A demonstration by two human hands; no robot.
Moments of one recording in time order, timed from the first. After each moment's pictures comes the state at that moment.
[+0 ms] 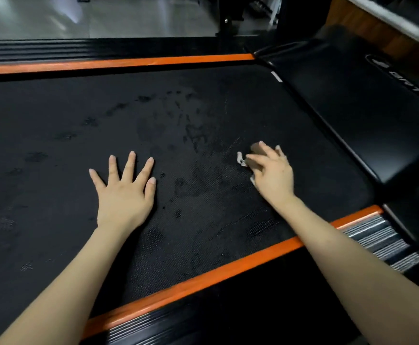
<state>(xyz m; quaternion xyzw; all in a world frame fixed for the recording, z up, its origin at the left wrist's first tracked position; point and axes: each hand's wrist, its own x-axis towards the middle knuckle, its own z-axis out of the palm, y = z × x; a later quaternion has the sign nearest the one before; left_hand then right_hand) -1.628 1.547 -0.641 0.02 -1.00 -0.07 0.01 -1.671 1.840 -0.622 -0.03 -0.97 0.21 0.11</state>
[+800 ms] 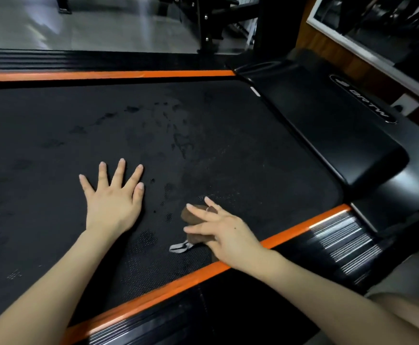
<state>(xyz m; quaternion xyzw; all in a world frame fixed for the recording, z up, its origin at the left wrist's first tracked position) -1.627 1.540 -0.639 0.01 -1.00 -0.07 0.01 -1.564 1.777 -0.612 0.26 -0.93 0.25 -0.03</state>
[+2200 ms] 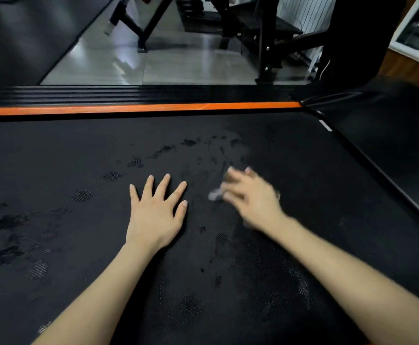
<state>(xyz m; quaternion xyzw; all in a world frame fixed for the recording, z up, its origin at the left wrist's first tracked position) -1.690 1.518 -0.640 0.02 -1.00 -0.06 0.02 -1.754 1.736 -0.623 0.23 -0.95 0.19 0.09</state>
